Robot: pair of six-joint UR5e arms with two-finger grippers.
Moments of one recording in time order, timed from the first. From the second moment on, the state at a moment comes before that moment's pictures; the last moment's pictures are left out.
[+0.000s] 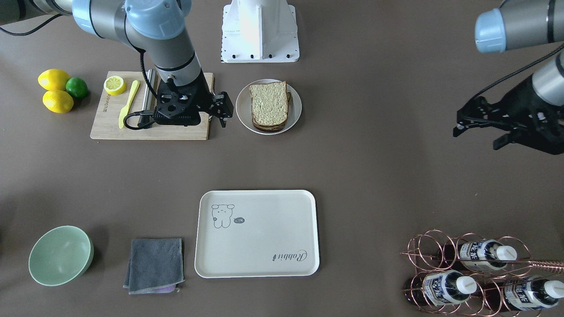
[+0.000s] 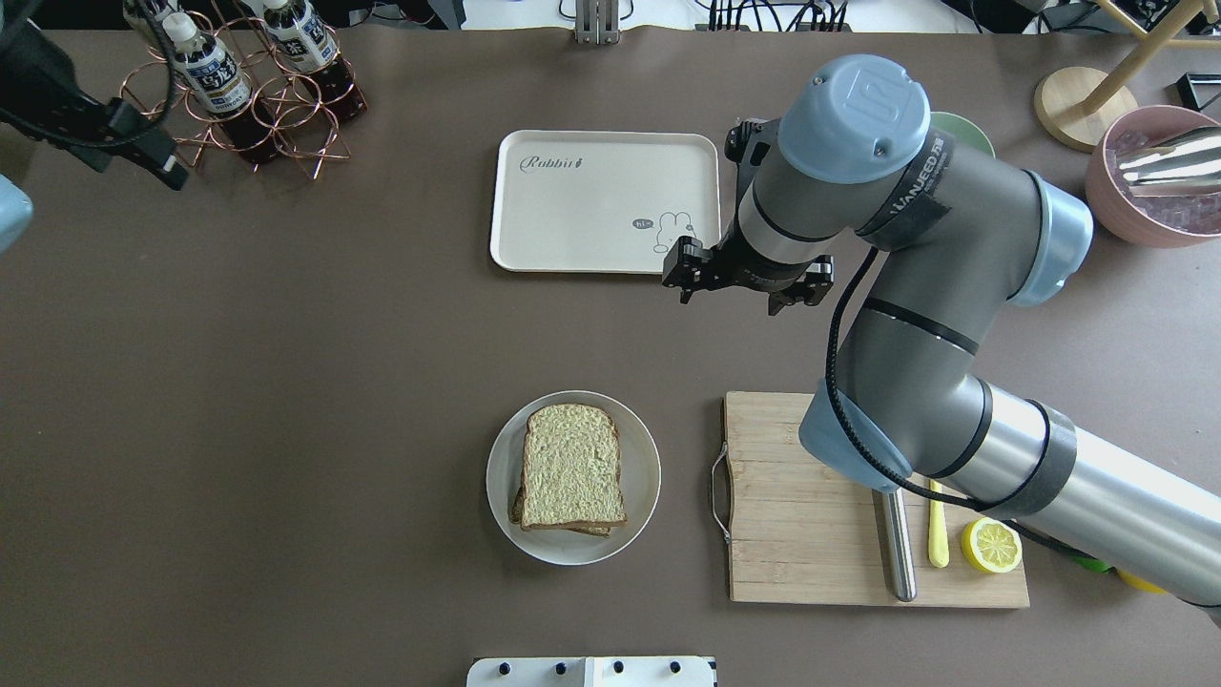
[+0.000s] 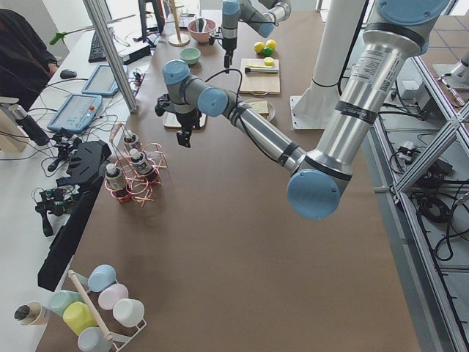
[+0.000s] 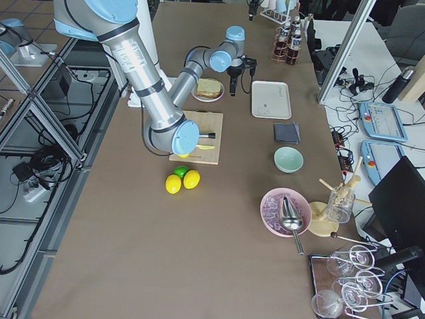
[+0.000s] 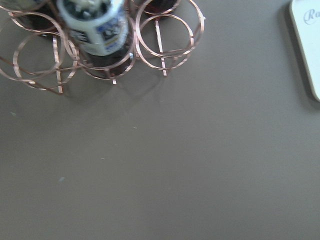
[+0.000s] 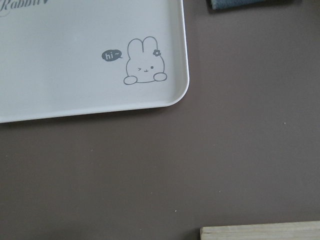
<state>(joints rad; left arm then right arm) -1.18 -1.96 -1.82 -1.41 -2.39 -0.30 0.67 -0.95 1.84 -1.69 2.00 1.22</state>
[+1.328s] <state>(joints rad) -0.69 -2.22 -1.82 -1.58 -1.99 -0.63 0.81 -1.02 1.86 -1.70 2.03 1.13</state>
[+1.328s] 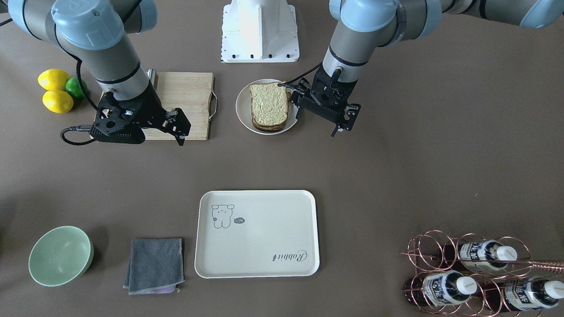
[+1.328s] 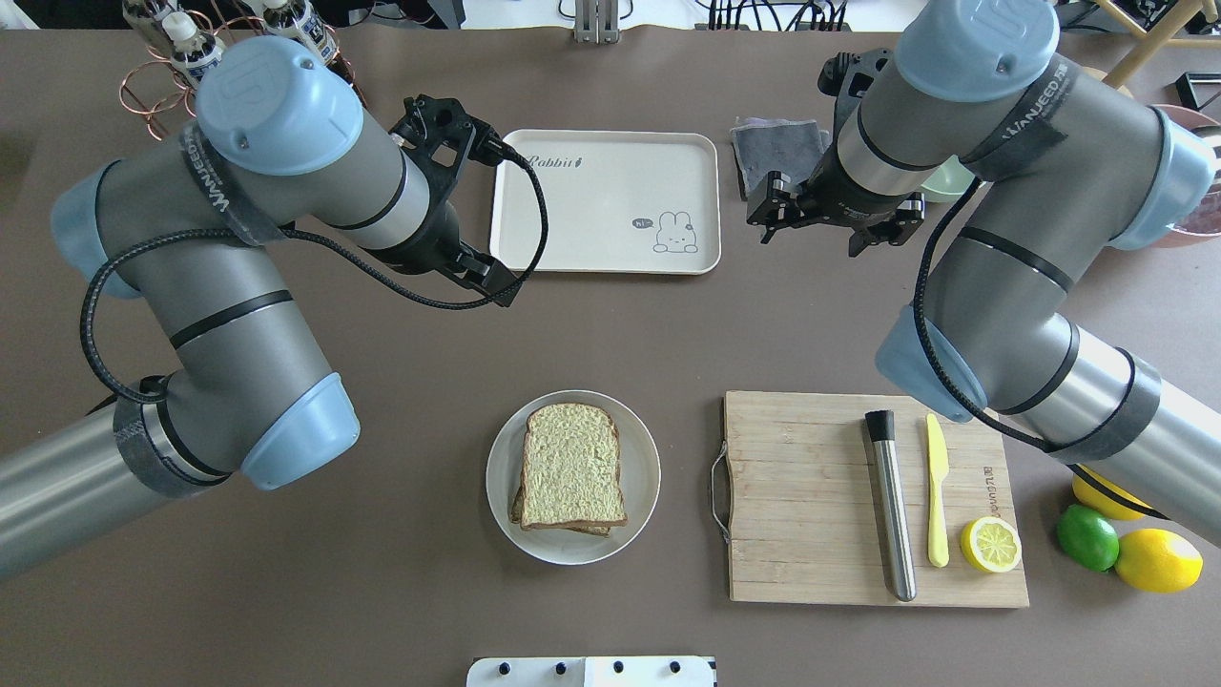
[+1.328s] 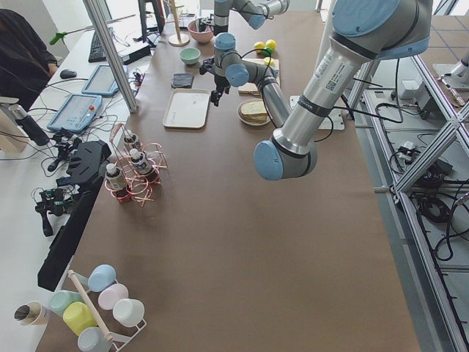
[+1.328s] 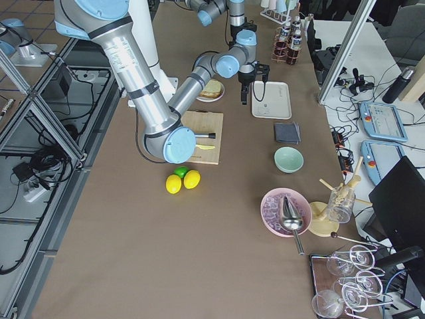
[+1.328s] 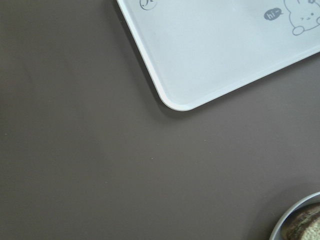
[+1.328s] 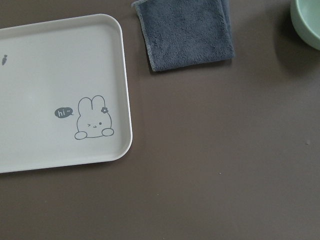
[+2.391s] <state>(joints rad) -0.52 -2.13 -1.75 -1.75 -1.72 -0.98 1.14 -1.34 1.92 -1.69 2.18 0.64</state>
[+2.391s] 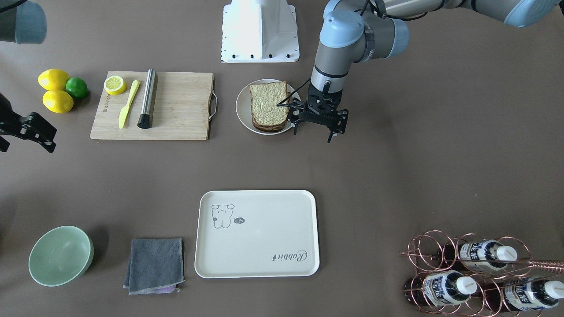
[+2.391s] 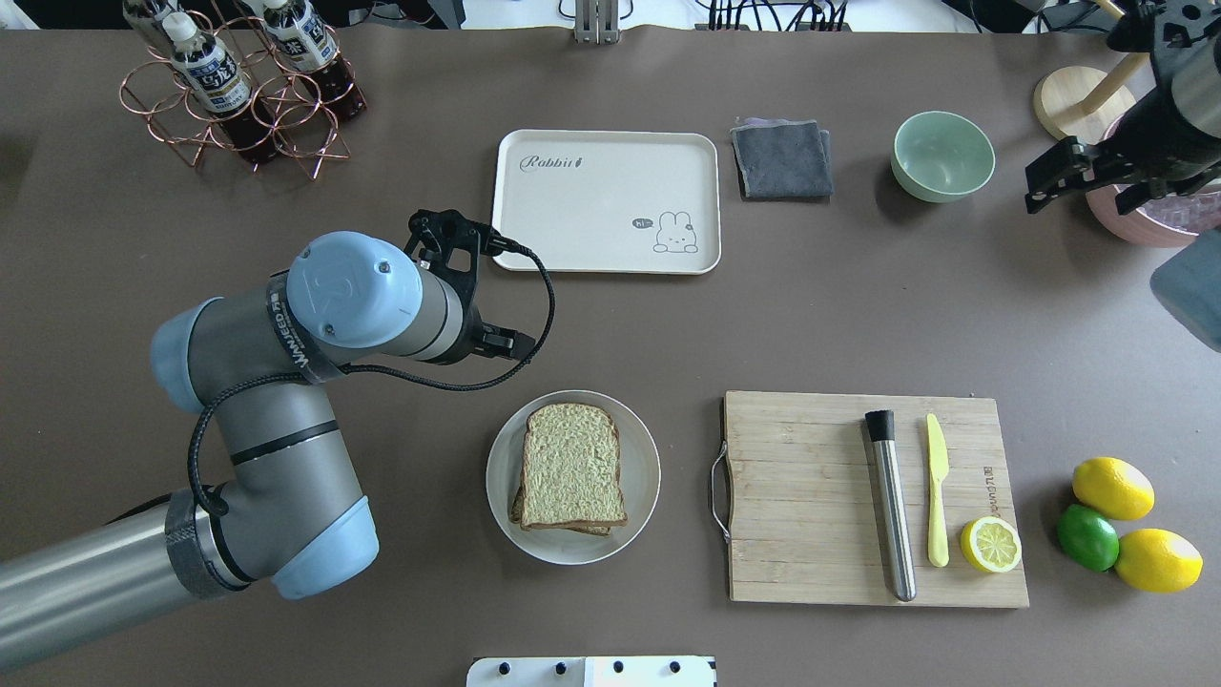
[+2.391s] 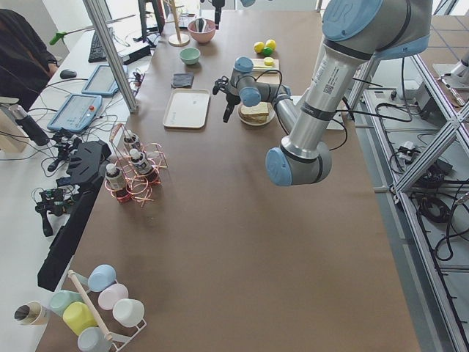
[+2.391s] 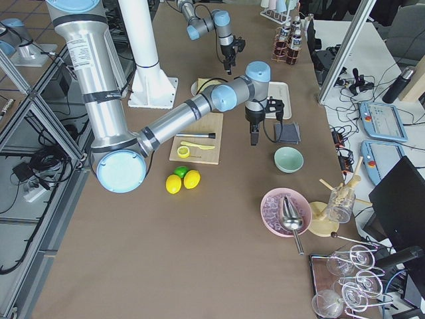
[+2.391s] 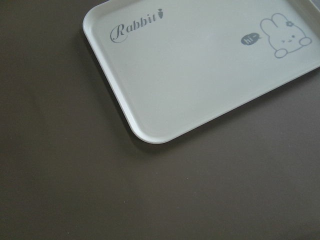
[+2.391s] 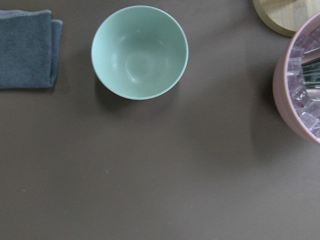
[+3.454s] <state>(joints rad) -0.40 -2.01 -1.86 -1.77 -1.74 -1.08 1.32 -1.49 1.93 -1.68 2.26 0.40</state>
